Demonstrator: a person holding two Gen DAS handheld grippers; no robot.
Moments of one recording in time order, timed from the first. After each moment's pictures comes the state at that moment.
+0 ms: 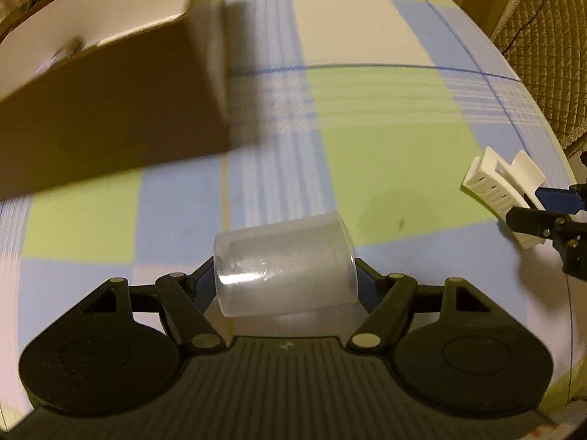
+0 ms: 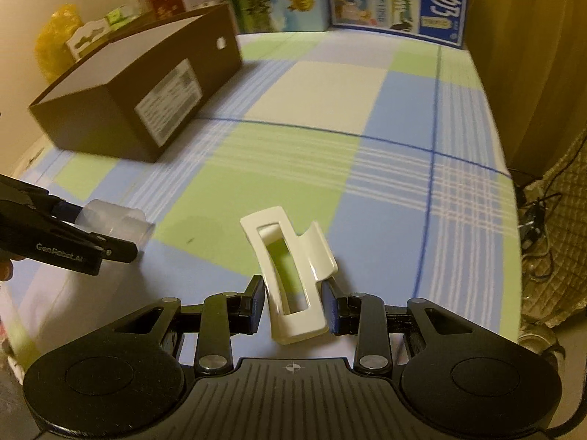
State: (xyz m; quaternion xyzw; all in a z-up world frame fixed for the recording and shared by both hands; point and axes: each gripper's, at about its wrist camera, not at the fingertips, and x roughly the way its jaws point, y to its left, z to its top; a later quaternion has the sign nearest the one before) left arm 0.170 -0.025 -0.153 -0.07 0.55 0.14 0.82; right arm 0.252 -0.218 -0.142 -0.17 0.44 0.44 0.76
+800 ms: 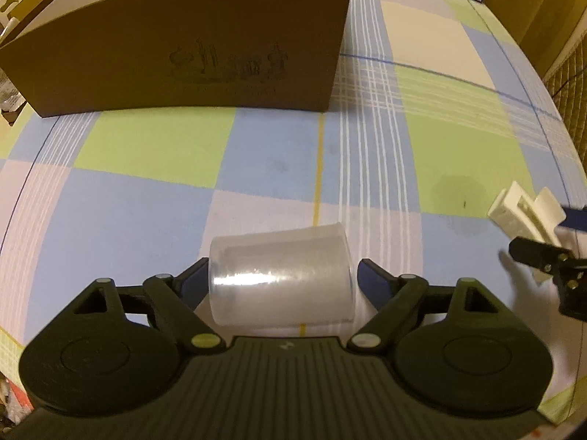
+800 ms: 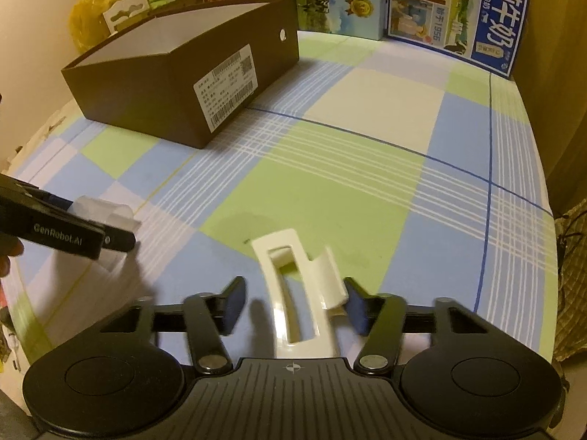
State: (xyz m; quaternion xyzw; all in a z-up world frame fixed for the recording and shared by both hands) left arm 0.117 0.001 -0.155 -0.14 0.52 0.22 0.81; right arm 0.223 -0.184 -0.149 -0.21 0.41 0.48 0.75
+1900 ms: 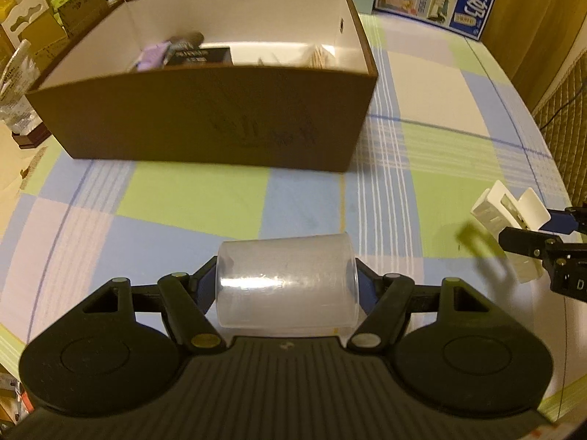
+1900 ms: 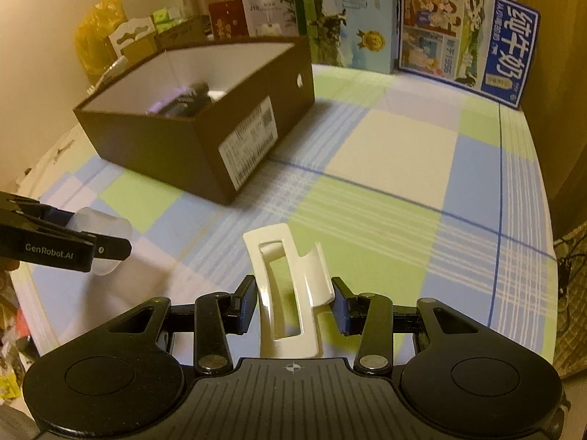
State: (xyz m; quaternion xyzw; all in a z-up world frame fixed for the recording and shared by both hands) left arm 0.108 0.034 -0.101 -0.13 0.49 0.22 0.83; right arm 0.220 -0.151 -0.102 -0.18 0.40 0.49 0.75
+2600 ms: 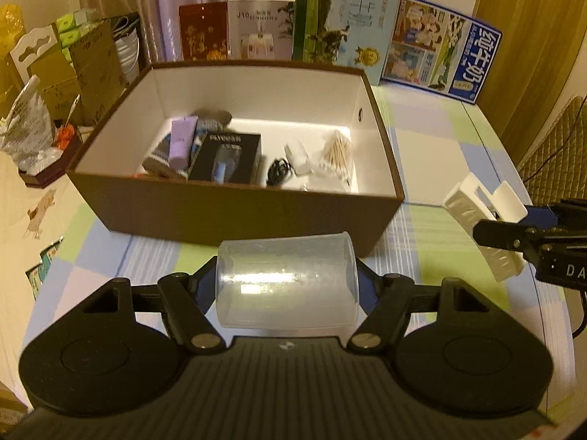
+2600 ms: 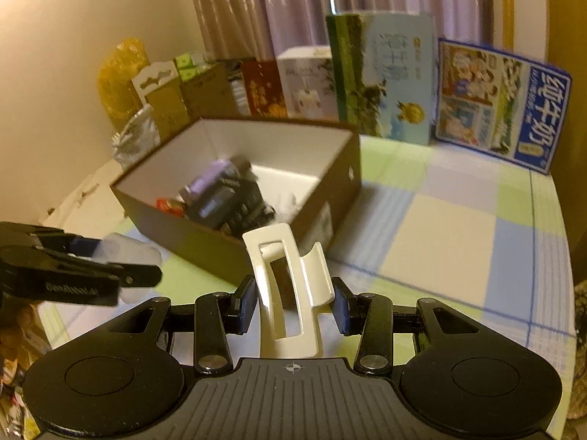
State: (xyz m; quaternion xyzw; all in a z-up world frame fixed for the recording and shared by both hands) left arm 0.105 0.086 -0.032 -0.12 0.42 0.22 0.87; right arm 0.205 -0.078 -0.033 -0.13 0.36 0.53 0.76
